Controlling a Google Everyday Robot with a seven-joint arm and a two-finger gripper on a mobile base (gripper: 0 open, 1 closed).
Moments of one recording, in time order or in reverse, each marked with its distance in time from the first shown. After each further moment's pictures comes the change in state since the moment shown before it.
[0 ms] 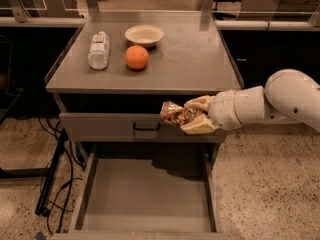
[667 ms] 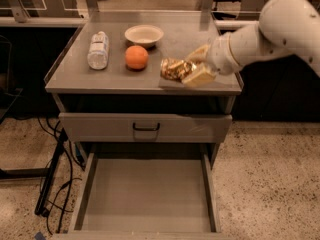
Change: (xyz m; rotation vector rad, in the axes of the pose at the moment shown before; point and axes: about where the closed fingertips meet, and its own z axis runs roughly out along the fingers) arm -0.061 -0.111 -0.030 0.039 0.122 -0.091
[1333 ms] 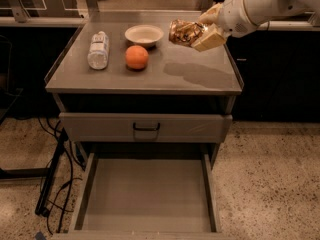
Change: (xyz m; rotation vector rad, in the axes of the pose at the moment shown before) arm -0.035 -0.077 -0.053 0.112 0.024 -0.056
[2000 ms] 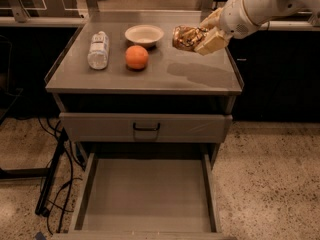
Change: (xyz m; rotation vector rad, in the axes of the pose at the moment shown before) arm 0.017 0.001 0.003 -0.050 0.052 0.023
